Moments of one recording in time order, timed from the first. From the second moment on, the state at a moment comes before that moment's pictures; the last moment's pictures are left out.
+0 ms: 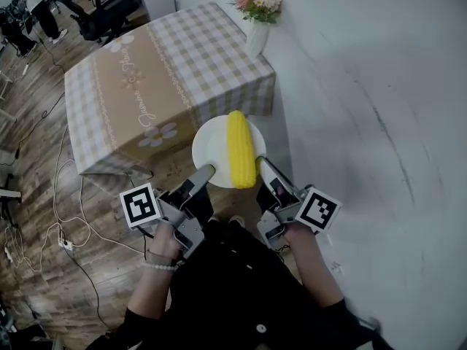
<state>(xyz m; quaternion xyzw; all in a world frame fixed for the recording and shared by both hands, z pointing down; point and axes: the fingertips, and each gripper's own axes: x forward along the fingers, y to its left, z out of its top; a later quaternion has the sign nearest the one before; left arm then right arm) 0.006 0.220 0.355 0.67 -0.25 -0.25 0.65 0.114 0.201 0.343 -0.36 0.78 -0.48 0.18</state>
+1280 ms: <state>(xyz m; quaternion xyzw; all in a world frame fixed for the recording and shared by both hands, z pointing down) -0.035 0.241 0.357 0.68 -0.25 -0.22 0.65 0.072 0.227 0.343 -0.39 0.78 -0.45 0.20</state>
